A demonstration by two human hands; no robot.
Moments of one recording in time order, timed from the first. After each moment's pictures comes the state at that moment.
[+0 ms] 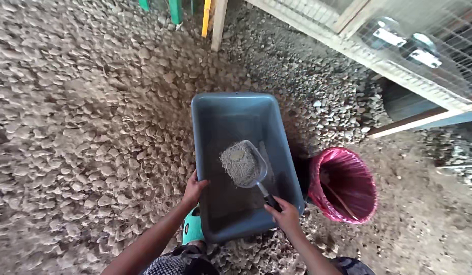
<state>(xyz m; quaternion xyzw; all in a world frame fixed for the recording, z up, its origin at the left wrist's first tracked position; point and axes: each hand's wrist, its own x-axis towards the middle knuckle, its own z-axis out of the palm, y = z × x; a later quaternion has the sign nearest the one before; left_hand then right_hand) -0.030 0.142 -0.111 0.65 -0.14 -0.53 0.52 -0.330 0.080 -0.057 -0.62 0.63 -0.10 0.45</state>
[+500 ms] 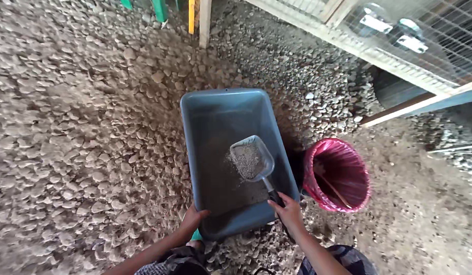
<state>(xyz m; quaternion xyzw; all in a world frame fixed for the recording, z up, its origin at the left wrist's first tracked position) -0.069 0.207 -0.111 0.69 -0.09 -0.63 0.35 -0.352 0.074 -0.056 -0.58 0.66 -0.10 0.47</state>
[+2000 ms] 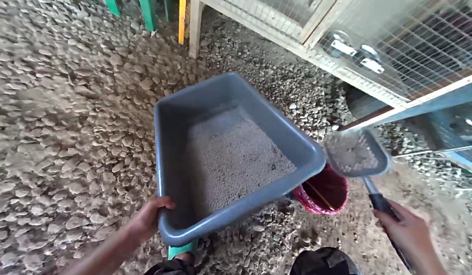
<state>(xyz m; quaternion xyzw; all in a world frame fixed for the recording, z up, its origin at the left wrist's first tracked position) 0.004 0.171 0.015 0.59 0.00 -0.65 0.47 -0.527 0.012 0.104 -0.61 0.76 -0.10 0.18</state>
